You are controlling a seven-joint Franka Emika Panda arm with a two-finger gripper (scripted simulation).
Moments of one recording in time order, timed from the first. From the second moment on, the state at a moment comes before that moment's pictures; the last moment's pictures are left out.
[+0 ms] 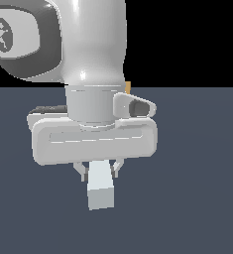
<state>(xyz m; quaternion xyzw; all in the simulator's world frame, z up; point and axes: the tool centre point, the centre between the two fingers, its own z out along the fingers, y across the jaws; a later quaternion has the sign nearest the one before) -0.030 -0.100 0.041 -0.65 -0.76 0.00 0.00</state>
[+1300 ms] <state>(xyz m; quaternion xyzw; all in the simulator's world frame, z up) -0.082 0.102 0.073 -0.74 -0.67 0.00 0.00</state>
